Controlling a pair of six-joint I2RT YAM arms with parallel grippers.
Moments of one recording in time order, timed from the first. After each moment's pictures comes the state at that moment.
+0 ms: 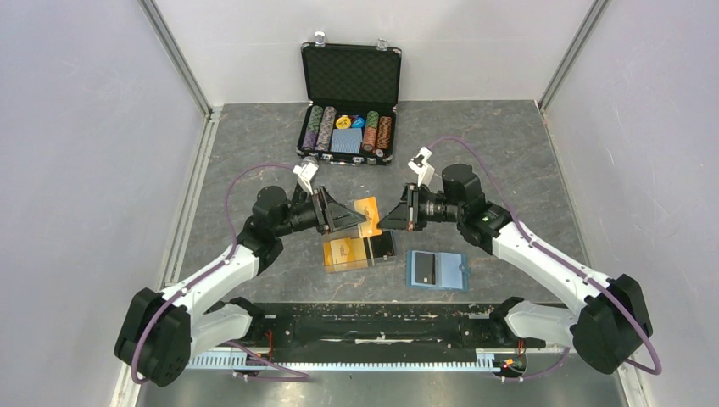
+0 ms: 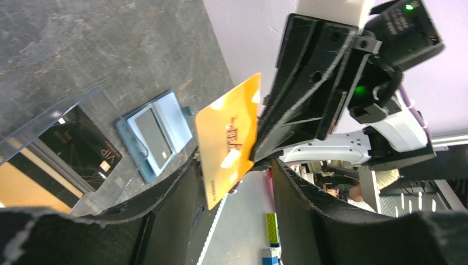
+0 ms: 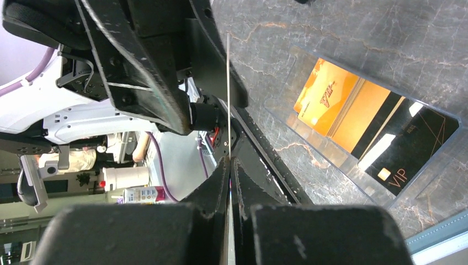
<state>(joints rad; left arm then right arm) -0.48 1.07 0.50 0.42 0.70 -1.04 0.60 1.17 0.81 -0.06 -0.66 0.74</state>
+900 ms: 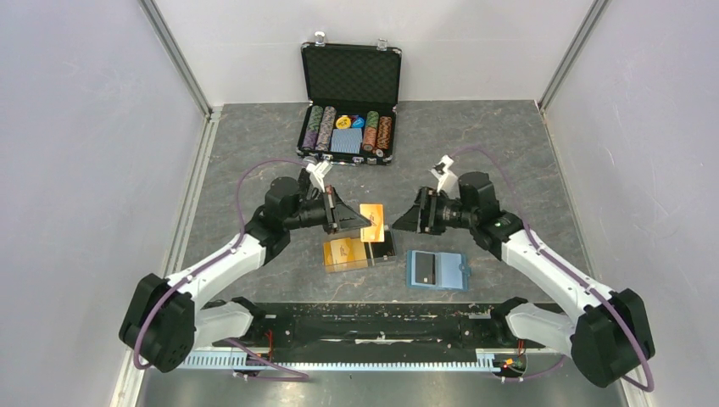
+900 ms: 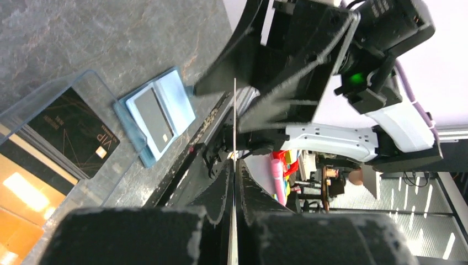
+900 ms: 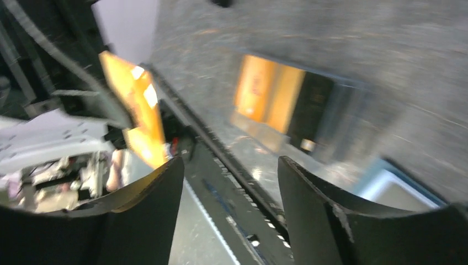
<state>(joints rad) -0.52 1.15 0.59 0.32 0.74 -1.01 0.48 1.11 0.69 -0.09 -0.64 0.70</state>
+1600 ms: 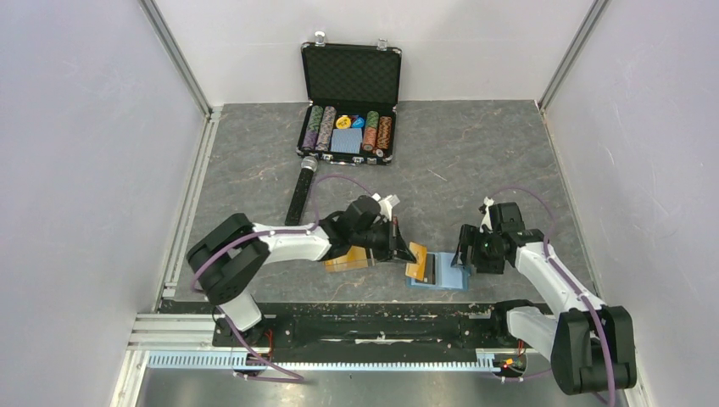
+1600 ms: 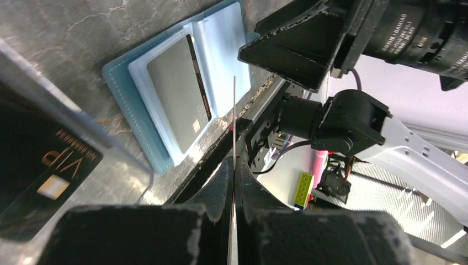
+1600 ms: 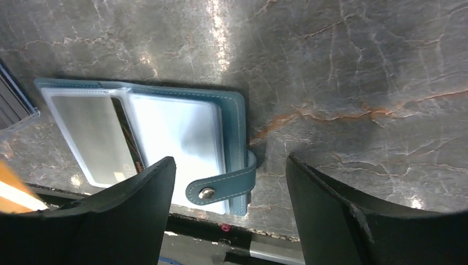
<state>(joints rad) -0.91 1.63 0.80 0.25 0.48 -1.02 0.10 1.07 0.50 -0.67 -0.21 0.30</state>
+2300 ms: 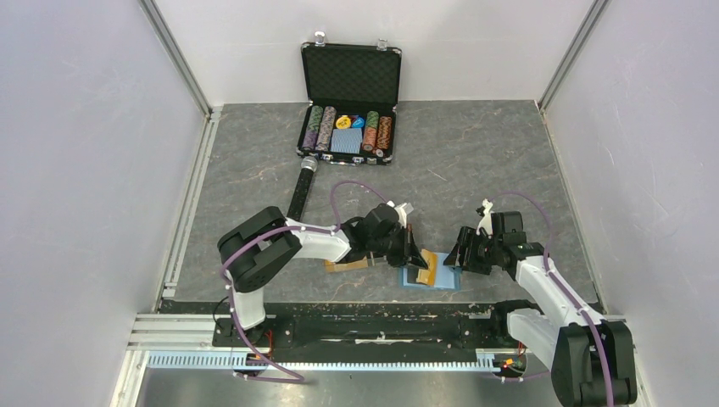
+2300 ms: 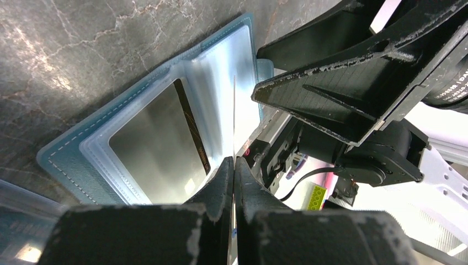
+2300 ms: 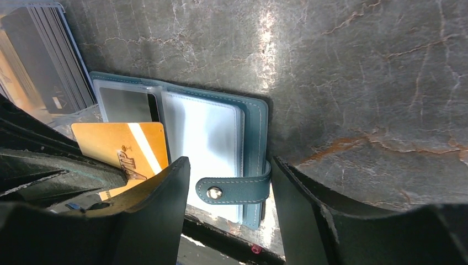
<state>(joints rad) -1.00 1.86 0.90 0.33 0.41 -1.04 0.09 0.97 0.37 -0.47 -0.40 0.35</state>
